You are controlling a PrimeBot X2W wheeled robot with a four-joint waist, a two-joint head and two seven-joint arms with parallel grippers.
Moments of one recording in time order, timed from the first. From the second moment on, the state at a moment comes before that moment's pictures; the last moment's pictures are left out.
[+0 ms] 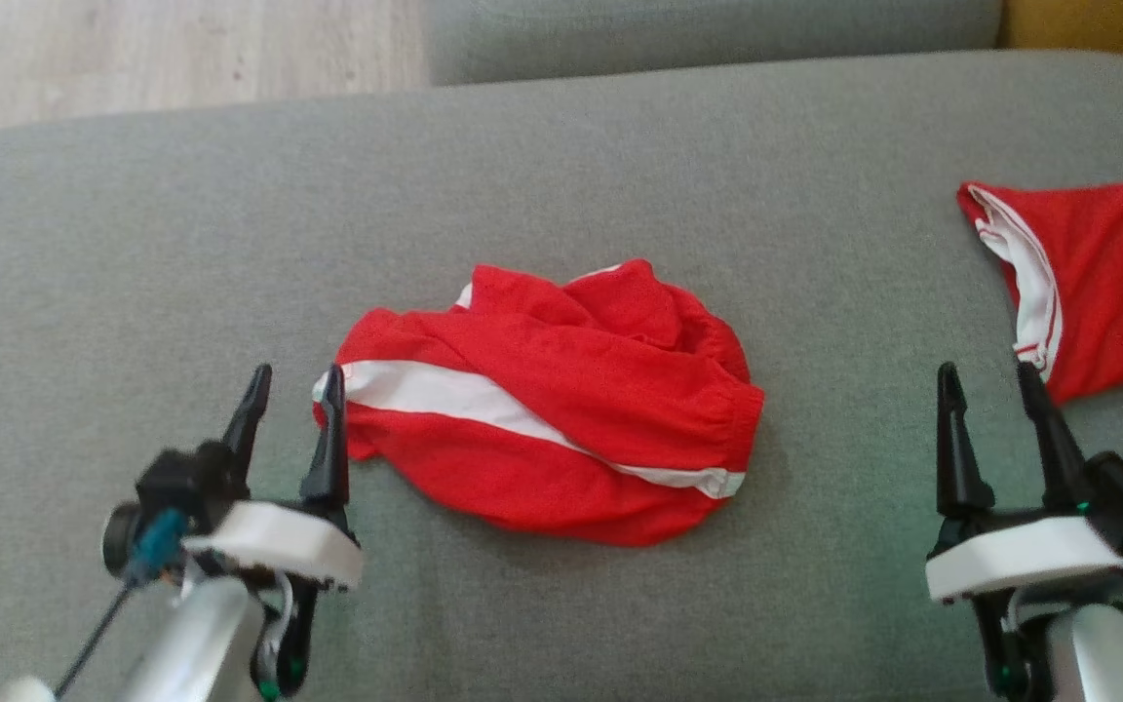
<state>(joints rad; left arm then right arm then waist) -0.30 0.25 -0.43 0.46 -0.54 0.03 -0.24 -0.02 -0.04 -0.06 0.14 0.15 0.13 -0.14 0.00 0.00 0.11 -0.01</state>
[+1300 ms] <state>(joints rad) 0.05 0.22 -0.41 0.21 -0.50 0.15 -0.25 0.07 -0.04 0.09 0.25 0.16 0.13 -0.17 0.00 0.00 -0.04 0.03</state>
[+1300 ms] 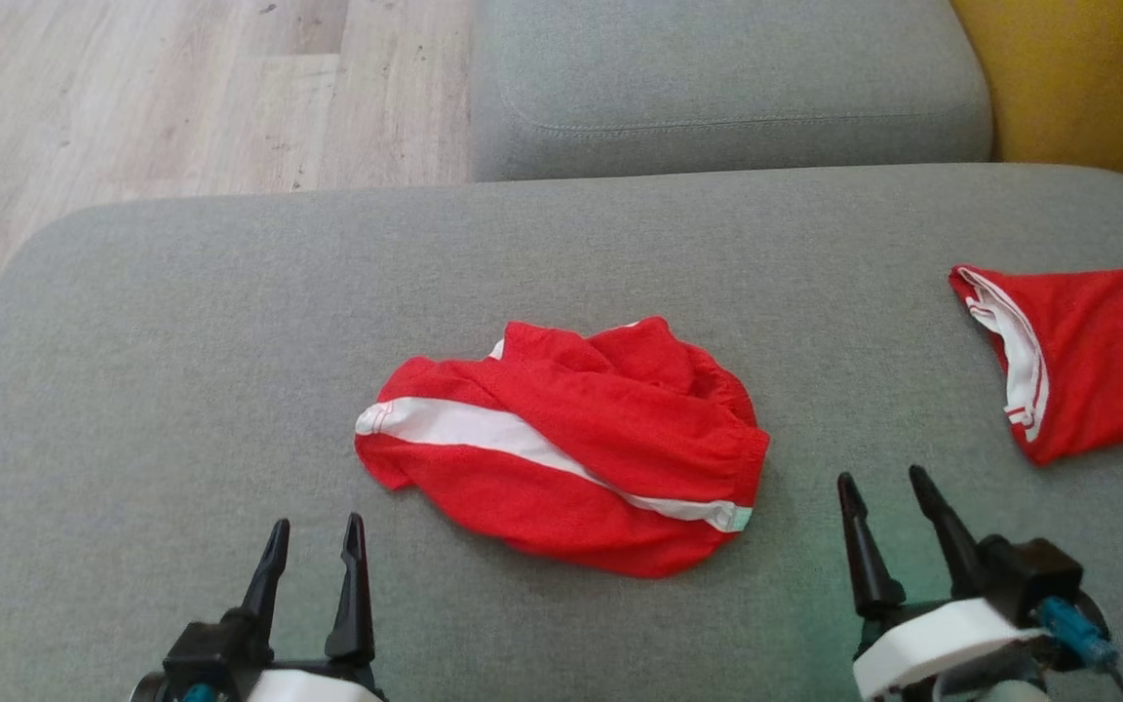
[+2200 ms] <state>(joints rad) 0.05 0.23 -0.42 0.21 -0.50 0.16 -0.25 -0.17 -0.05 0.28 0.68 0.20 0.13 -0.12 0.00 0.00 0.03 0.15</state>
